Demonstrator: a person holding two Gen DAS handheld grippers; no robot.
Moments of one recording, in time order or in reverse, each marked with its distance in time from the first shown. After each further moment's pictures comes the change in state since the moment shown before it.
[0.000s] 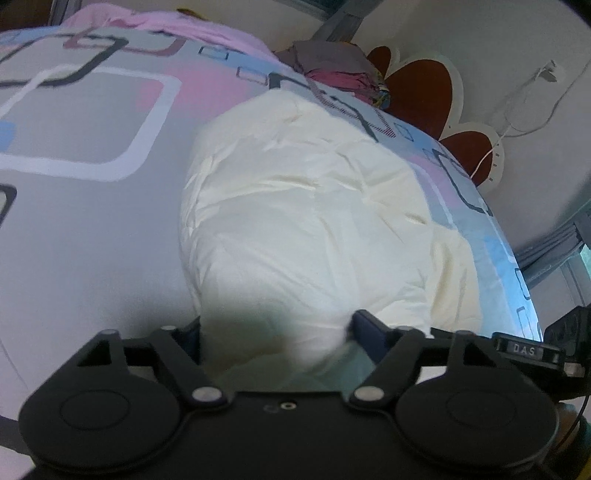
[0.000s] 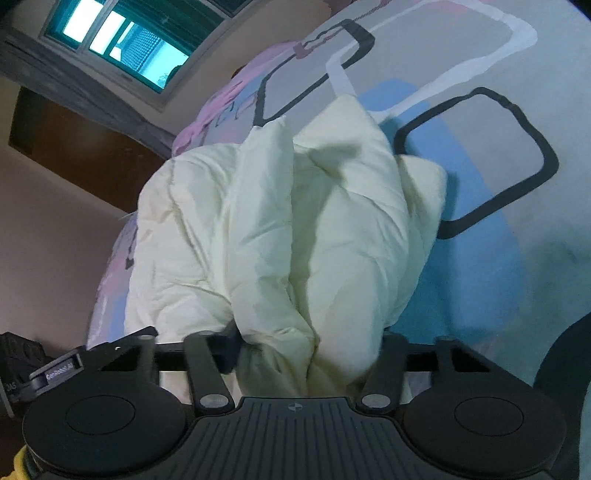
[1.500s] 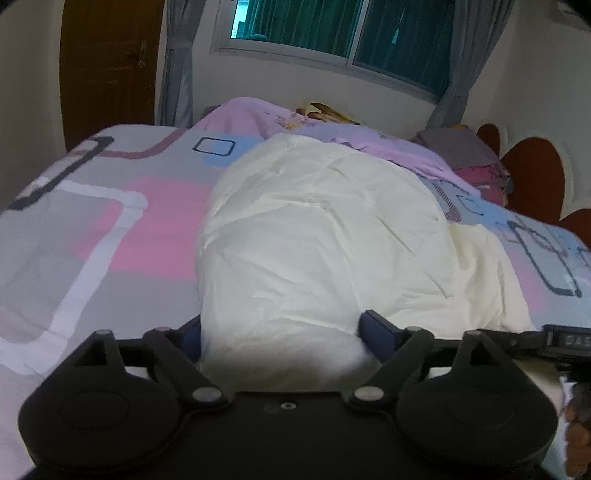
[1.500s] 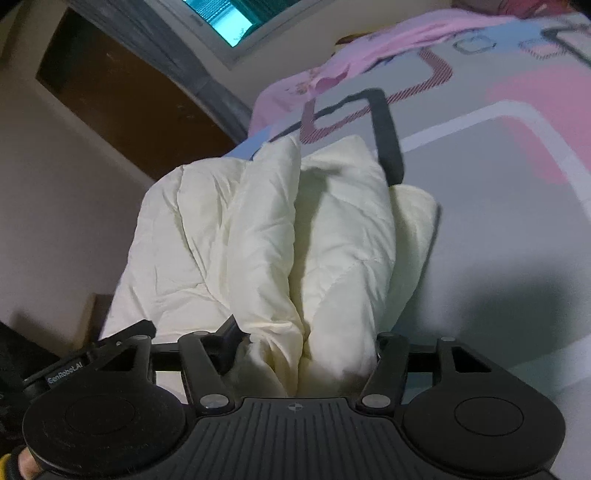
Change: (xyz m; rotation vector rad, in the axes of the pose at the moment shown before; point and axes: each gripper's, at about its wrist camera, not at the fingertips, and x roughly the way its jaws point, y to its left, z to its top) left arm -0.128 0.375 0.182 0.055 -0.246 0.336; right arm 0.383 0.376 -0.025 -0.211 -0.052 -0.040
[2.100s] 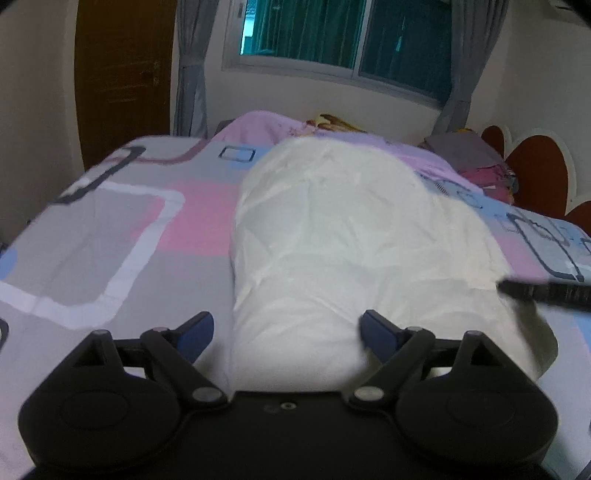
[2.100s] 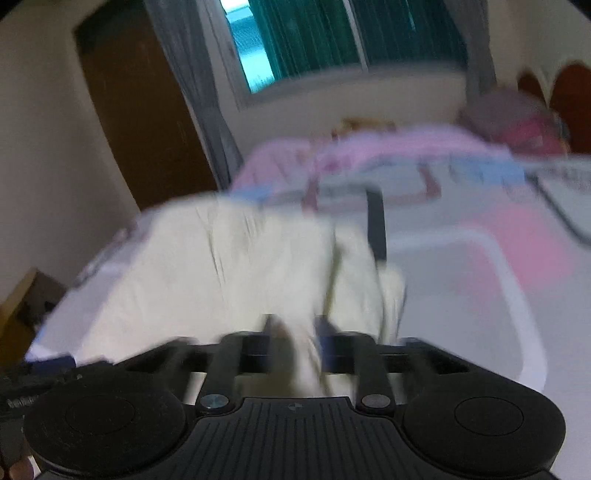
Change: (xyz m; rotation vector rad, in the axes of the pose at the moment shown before) left arm -0.053 0.019 -0.045 0.010 -0.036 0.042; right arm -0.026 0.063 -0.038 -0.238 -0.164 -0.215
